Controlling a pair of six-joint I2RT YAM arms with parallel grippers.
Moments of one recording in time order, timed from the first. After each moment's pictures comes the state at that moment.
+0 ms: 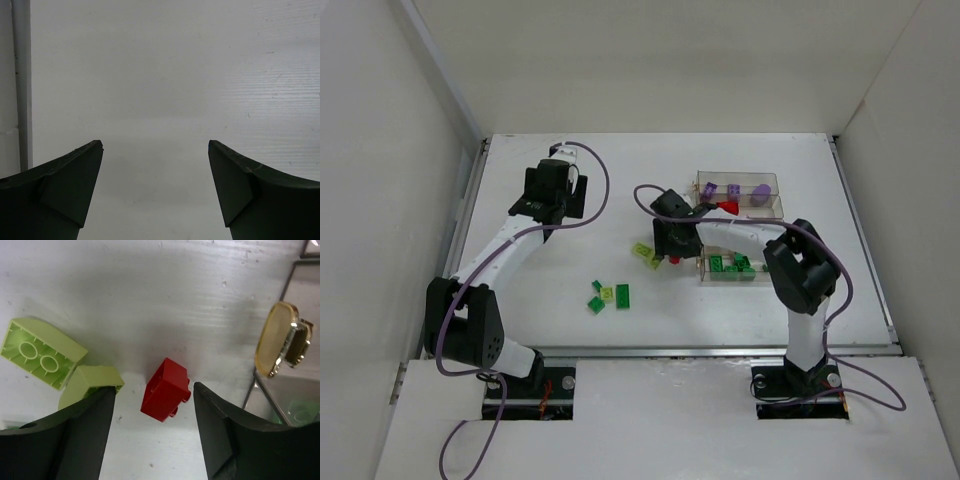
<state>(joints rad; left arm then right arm) -0.28 1.44 1.08 -0.31 -0.34 0.03 0.72 1.93 1.36 -0.59 0.20 0.60</state>
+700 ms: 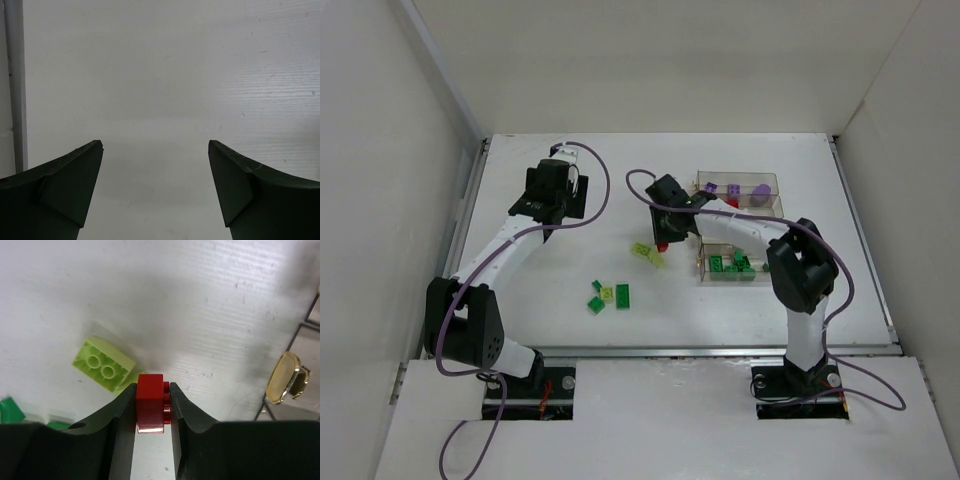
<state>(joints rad) -0.28 1.44 1.08 -0.31 -0.32 0.02 0.72 1.96 1.49 -0.58 0.16 0.52</state>
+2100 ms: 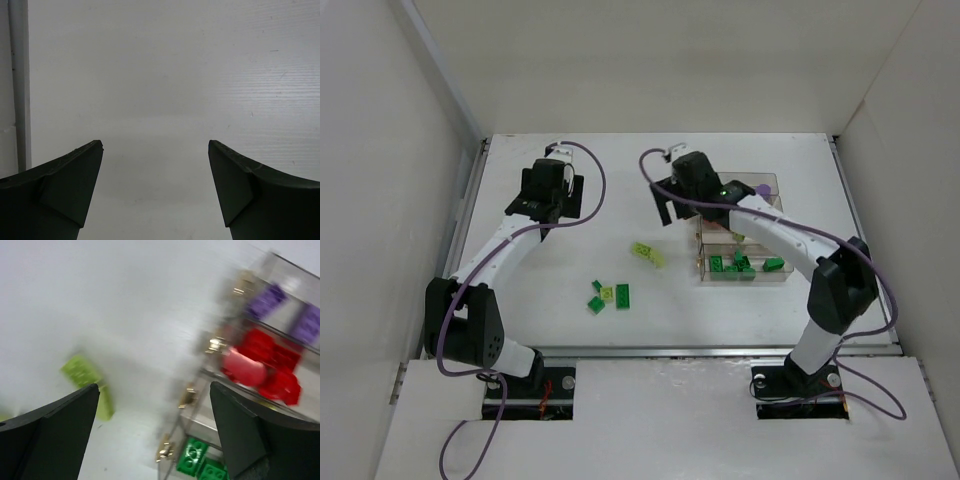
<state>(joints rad) -0.25 1.44 1.08 -0.32 -0.31 0.03 0.60 1.74 1.47 -0.49 0.24 0.17</state>
